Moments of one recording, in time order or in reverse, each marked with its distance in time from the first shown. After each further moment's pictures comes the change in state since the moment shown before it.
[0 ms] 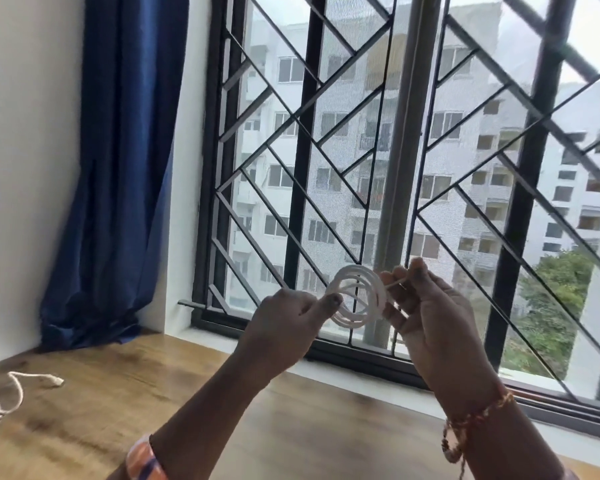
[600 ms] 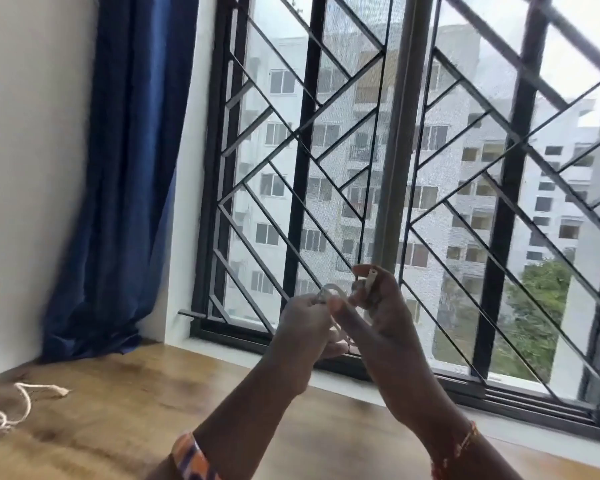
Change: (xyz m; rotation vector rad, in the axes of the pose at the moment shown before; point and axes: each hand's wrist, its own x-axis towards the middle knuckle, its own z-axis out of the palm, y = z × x) left_hand -0.010 0.027 -0.005 -0.777 -0.088 -0.374; right_hand -0.045 0.022 0.028 -0.493 -0.369 -0.329
